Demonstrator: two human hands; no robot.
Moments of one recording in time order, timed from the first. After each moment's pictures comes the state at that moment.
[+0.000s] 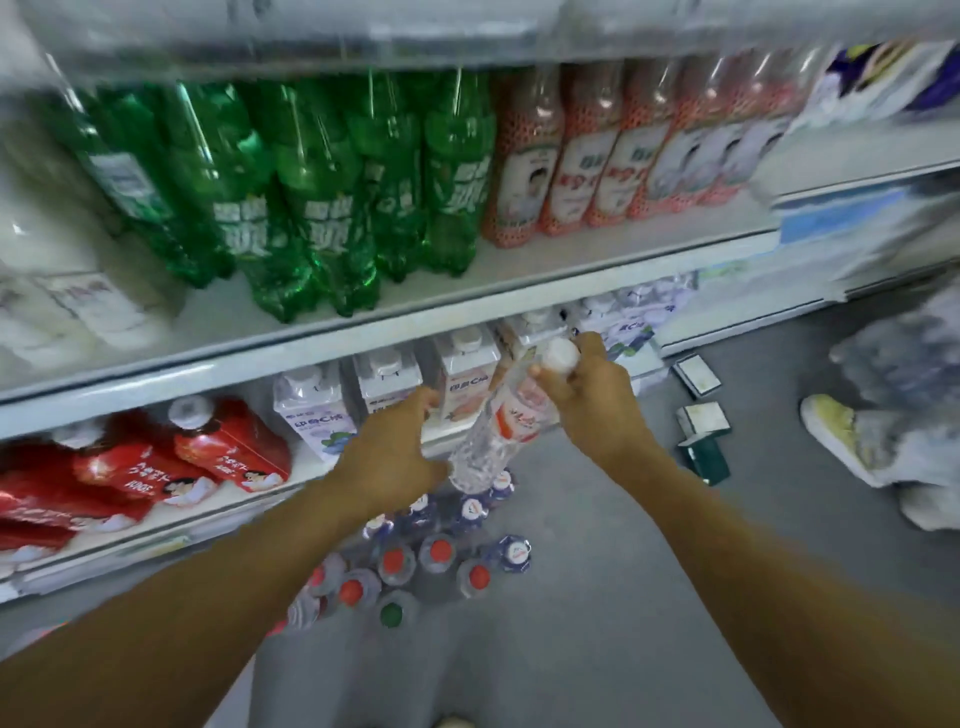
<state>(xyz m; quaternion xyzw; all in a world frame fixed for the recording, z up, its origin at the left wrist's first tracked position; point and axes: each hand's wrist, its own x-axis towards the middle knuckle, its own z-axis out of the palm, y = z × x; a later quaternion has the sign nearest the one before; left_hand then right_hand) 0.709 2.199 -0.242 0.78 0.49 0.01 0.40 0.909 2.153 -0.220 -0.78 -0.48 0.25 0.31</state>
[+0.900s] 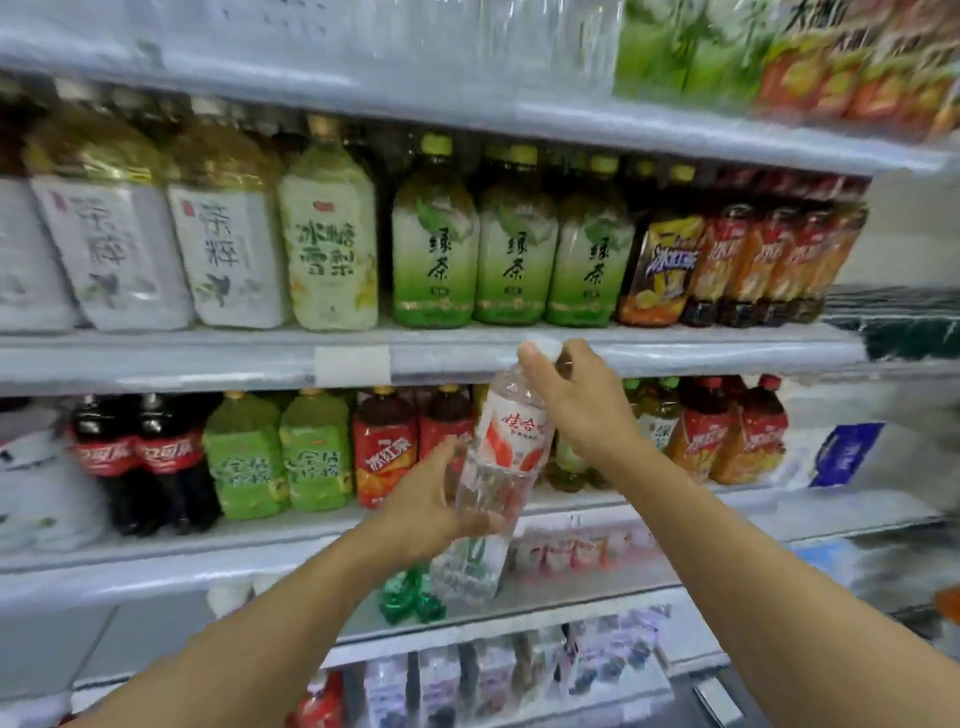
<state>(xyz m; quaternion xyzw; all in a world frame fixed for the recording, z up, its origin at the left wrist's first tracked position) 0.669 2.159 0.222 0.70 0.42 0.30 0.49 0.833 2.151 0.303 -0.64 -0.60 0.17 0.45</state>
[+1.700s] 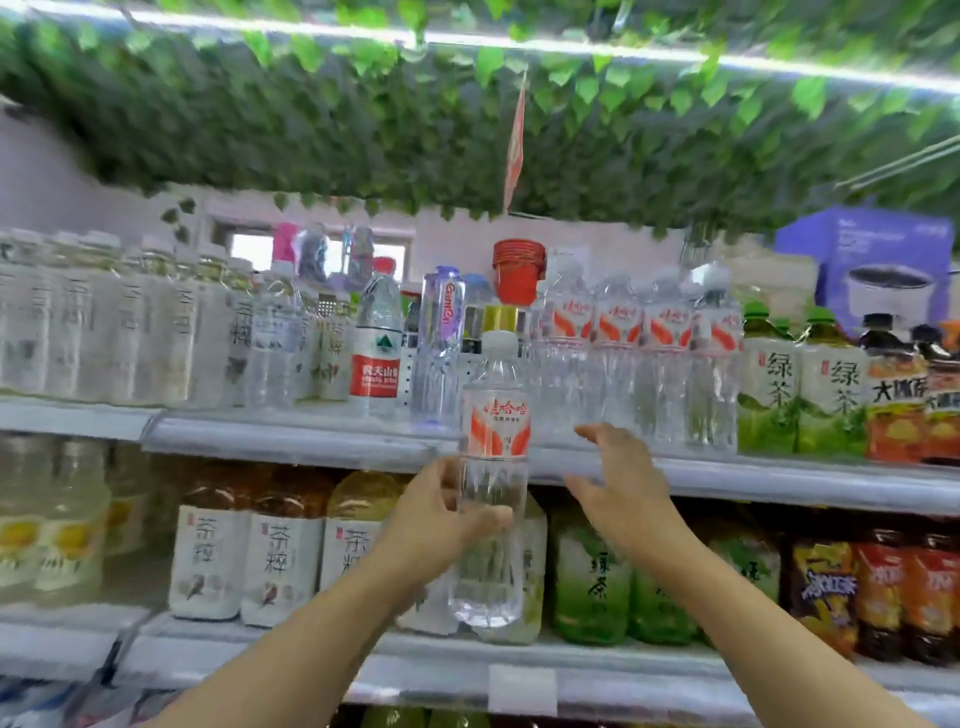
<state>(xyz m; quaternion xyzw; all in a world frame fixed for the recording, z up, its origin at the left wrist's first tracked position) 0.517 2.174 0.469 0.64 0.41 0.53 0.37 0.709 2.195 0.496 -0.54 -0.72 -0.03 0.43</state>
